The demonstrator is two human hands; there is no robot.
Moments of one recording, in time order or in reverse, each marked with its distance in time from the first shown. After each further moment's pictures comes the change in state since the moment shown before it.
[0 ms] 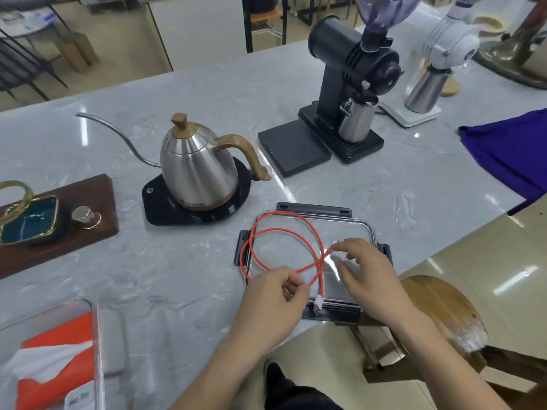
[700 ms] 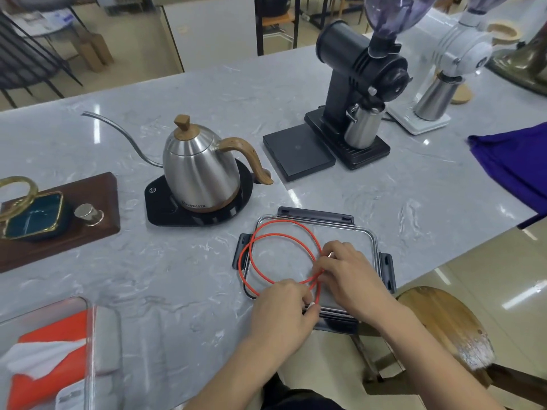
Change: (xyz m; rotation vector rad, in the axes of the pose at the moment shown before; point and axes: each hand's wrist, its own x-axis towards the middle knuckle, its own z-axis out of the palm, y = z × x) left_hand 0.007 0.005 0.029 0.399 -0.043 0.085; right_hand 0.026 0.011 0.022 -0.266 -0.176 -0.209
